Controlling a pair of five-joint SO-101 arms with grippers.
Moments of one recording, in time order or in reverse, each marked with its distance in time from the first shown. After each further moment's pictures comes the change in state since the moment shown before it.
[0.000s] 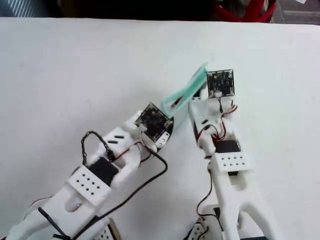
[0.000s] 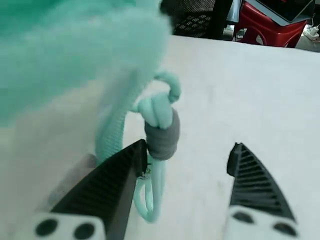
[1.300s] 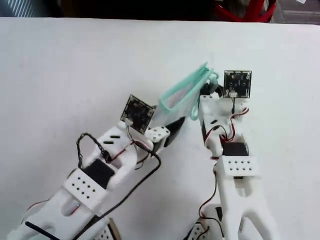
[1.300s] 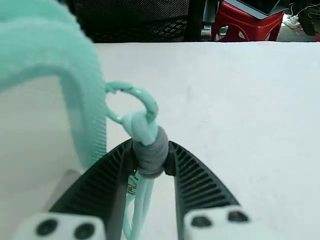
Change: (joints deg) left arm -0.6 -4.1 0.0 -0.8 12.8; right arm 4.2 -4.7 -0.1 5.0 -4.2
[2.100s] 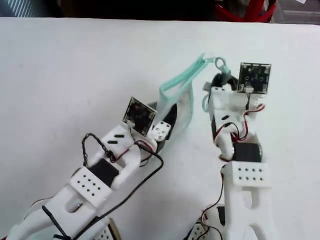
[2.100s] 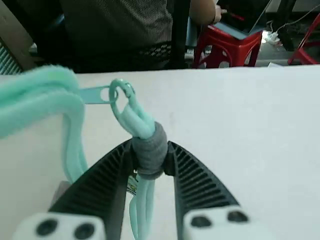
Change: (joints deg) left arm 0.7 3.6 1.5 -10.9 -0.9; right arm 3.6 -11.0 -11.3 16.3 0.0
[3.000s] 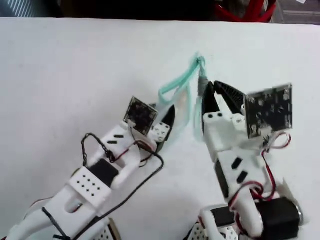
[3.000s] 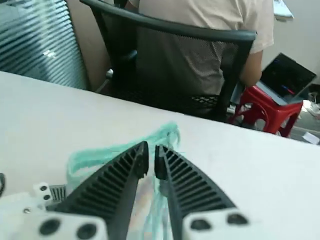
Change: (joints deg) left arm 0.4 0.0 -0.1 2.7 -0.7; right arm -14.4 -13.0 -35.3 42.2 6.2
